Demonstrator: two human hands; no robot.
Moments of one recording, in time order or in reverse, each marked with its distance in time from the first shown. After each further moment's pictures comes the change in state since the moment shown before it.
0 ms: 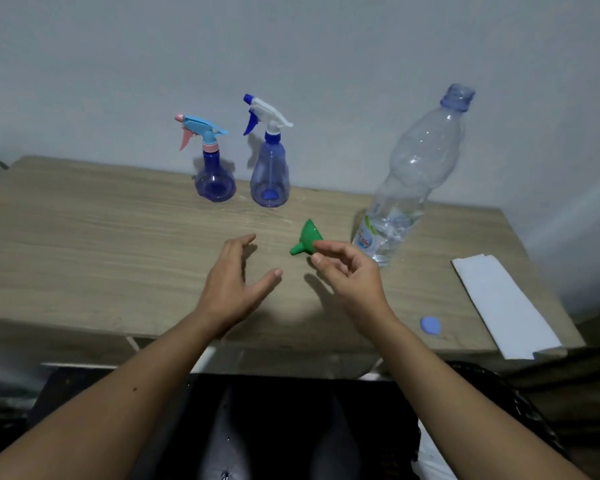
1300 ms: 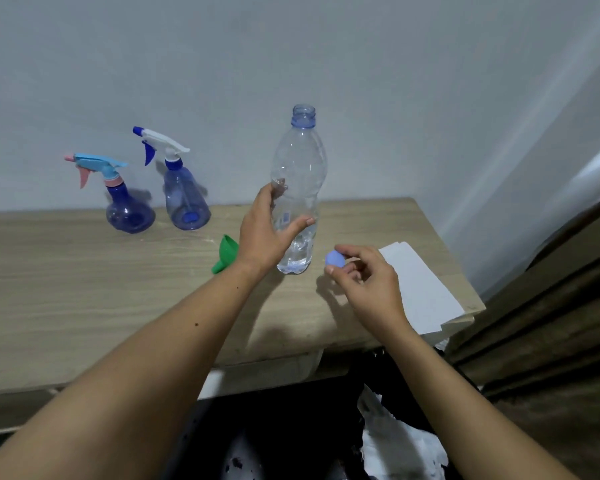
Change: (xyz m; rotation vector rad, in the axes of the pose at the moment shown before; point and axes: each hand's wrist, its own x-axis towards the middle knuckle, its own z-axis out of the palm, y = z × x) left_hand 0.081 0.169 0.118 -0.322 -0.037 0.212; right_hand -0.038 -0.039 -0.150 -0.328 0.319 -0.158
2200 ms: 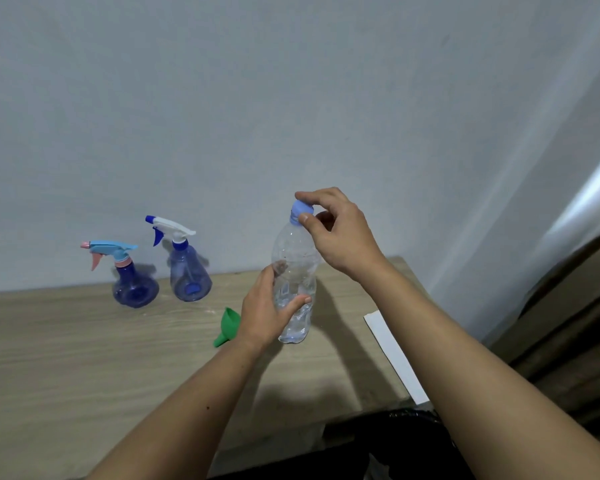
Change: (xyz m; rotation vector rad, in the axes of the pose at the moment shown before) left_hand 0.008 0.004 -0.008 0.106 -0.104 -0.075; right_hand 0.123 -0.167 0.010 -0.160 -0.140 -0.321
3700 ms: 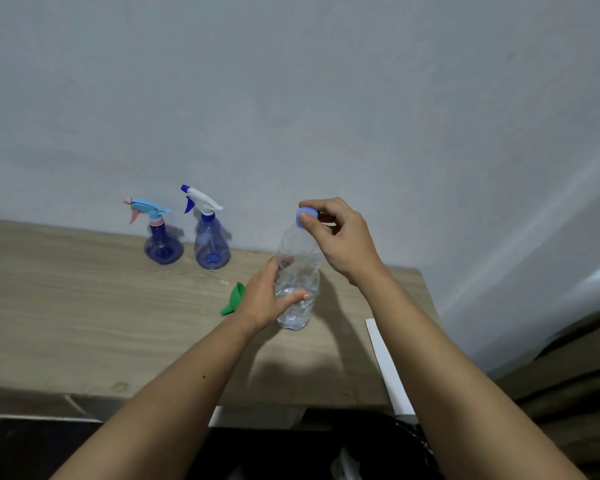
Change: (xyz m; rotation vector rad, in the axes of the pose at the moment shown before) left_hand -0.012 0.011 -0.010 0.007 -0.014 -0.107; right_hand 0.006 0.007 0.005 0.205 -0.142 0.022
